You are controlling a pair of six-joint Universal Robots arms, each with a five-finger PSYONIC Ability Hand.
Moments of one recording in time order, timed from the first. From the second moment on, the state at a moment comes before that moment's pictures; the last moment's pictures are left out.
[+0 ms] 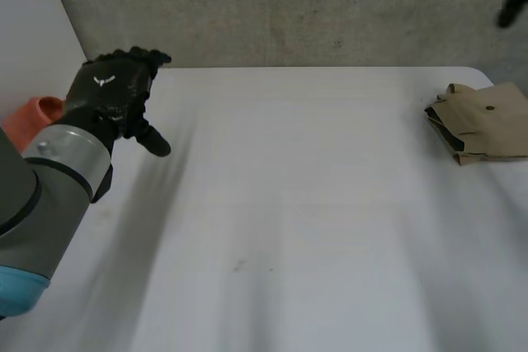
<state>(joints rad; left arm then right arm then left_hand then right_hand) 4.27 -1.66 -1.61 3.24 -1.67 3.22 1.69 -0.94 0.62 0.07 1.62 2.59 0.19 0.20 0.21 0.20 0.05 0.20 0.22 0.21 0.23 0.06</state>
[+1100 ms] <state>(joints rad) 4.86 -2.23 -1.29 3.24 -1.60 3.74 2.05 -1.26 1.48 -0.04 1.45 2.97 0.22 0.22 0.22 0.22 0.05 0.20 0.22 0.21 0.23 0.06</state>
